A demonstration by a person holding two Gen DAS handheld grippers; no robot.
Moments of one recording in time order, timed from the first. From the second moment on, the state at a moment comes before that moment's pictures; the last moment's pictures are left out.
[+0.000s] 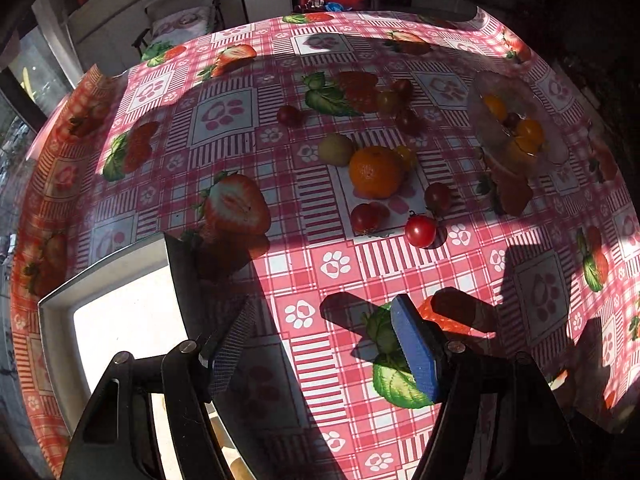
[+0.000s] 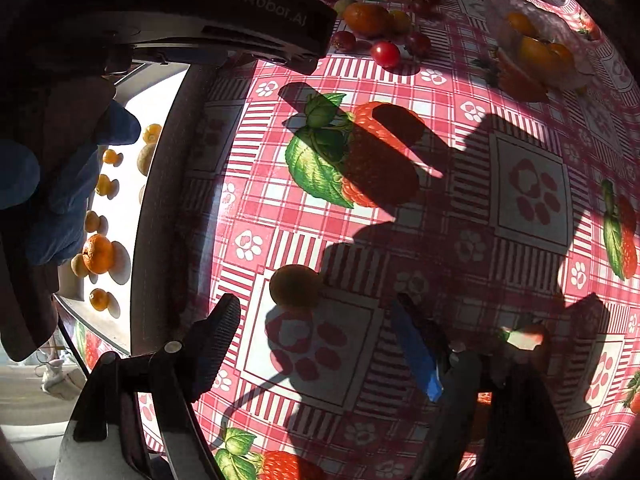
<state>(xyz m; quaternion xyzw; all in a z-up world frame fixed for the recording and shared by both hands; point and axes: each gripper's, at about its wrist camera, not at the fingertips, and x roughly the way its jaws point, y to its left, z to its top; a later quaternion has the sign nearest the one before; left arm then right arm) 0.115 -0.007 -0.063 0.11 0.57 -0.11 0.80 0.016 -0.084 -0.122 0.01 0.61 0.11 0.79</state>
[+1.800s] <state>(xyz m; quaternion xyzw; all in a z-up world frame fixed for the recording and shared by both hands) 0.035 0.014 -0.070 0.04 0.61 -0.16 0.78 0.000 -0.143 -0.103 0.11 0.60 0.09 0.79</state>
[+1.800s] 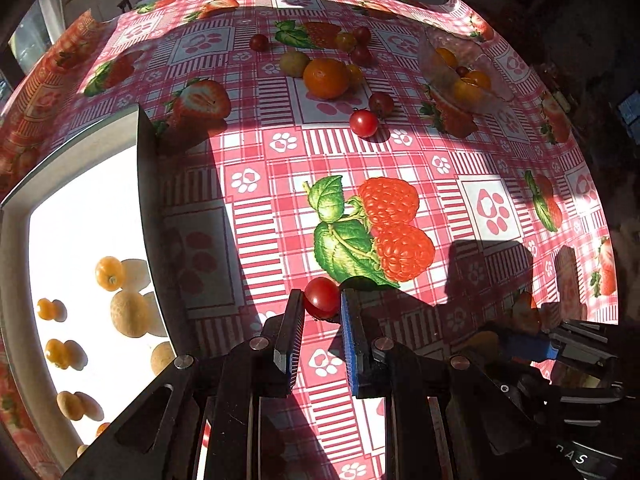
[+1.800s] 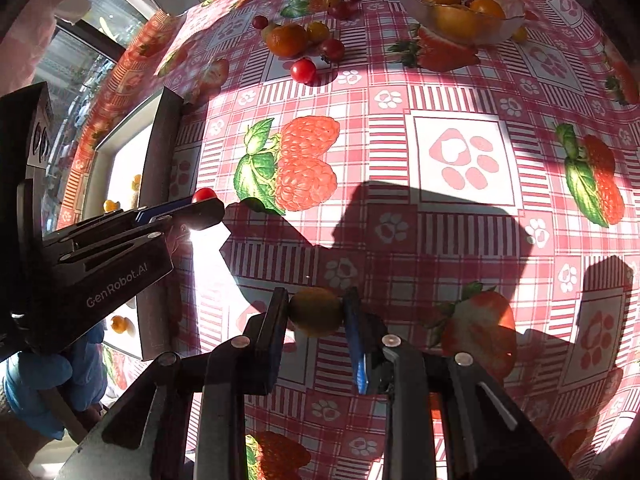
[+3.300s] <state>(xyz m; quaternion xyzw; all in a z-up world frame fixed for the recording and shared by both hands) 0.112 0.199 -0.071 0.02 0.58 0.03 0.81 0.163 0.068 -0.091 -0.02 0.58 0.21 0.78</state>
